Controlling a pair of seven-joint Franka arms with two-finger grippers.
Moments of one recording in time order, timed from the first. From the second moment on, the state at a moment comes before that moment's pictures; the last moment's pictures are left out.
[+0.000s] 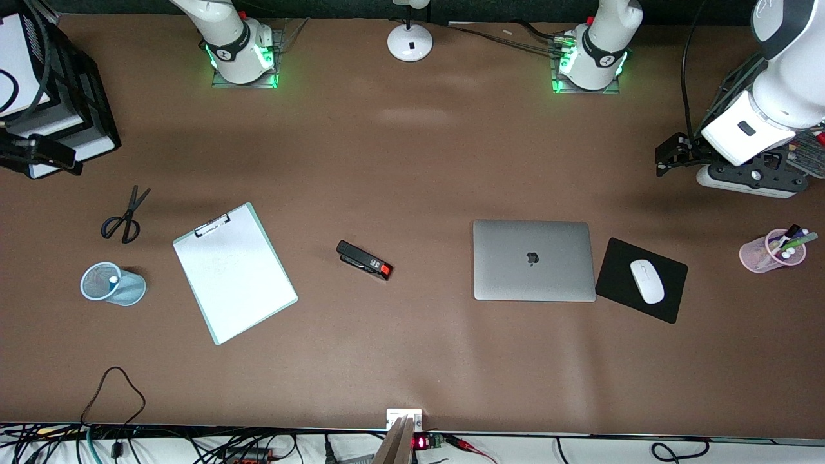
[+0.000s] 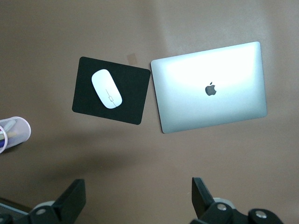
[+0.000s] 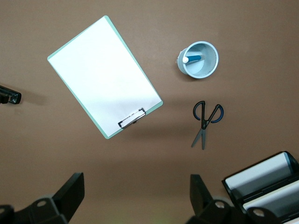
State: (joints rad) left arm -0.09 -0.04 0.00 -1.80 0.03 1.75 0.08; right arm 0.03 0.11 -0.11 -1.47 -0.02 1.50 -0.05
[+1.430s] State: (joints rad) left arm -0.09 -0.04 0.00 -1.80 0.03 1.75 0.08; right arm 0.03 0.04 -0.11 -1.51 -0.02 1.50 -0.02
